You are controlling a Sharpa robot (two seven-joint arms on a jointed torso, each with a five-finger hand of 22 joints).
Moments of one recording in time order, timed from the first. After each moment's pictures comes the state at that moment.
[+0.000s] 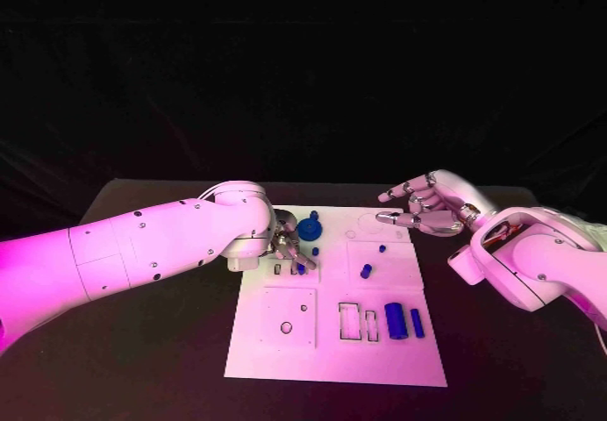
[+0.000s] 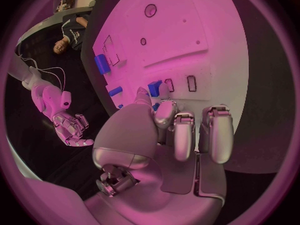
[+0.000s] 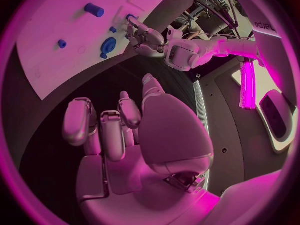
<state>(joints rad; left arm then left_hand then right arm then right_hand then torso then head) 1.31 -0.62 -0.02 1.45 -1.08 0.27 -0.70 1.25 0.10 -0.20 0.27 0.06 0.97 0.04 0.58 0.57 1.35 -0.02 1.21 1.17 1.47 -0.08 1.57 1.31 0.04 1.46 0.04 1.52 1.31 1.21 -1.01 0.04 1.76 -1.02 -0.44 -0.01 1.40 -0.05 -0.07 0.24 0.27 0.98 0.14 0.07 0.11 1.37 0.06 1.13 1.27 1.46 -0.01 1.48 1.31 0.08 1.31 0.10 1.33 1.15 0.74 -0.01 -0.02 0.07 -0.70</state>
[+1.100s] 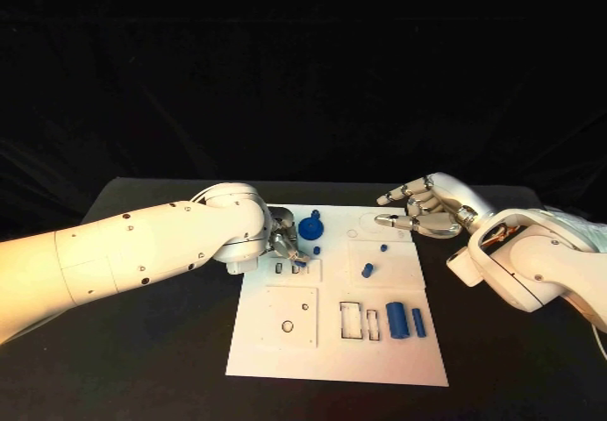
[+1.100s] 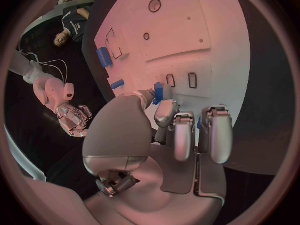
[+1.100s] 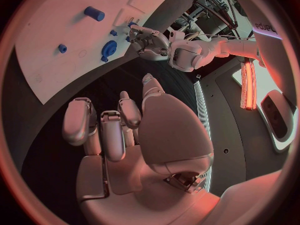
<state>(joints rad) 1.30 -0.67 -0.02 1.51 -1.06 0.14 -0.70 1.31 -0.15 0.53 0.29 0.09 0.92 0.05 0.59 0.67 1.35 -0.03 1.18 1.16 1.47 -0.09 1.57 1.31 0.04 1.47 0.03 1.52 1.31 1.20 -1.00 0.04 1.75 -1.02 -0.43 -0.02 1.40 -0.05 -0.07 0.24 0.27 0.98 0.14 0.07 0.11 1.37 0.06 1.13 1.27 1.46 -0.01 1.48 1.31 0.08 1.31 0.10 1.33 1.15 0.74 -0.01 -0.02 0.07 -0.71</state>
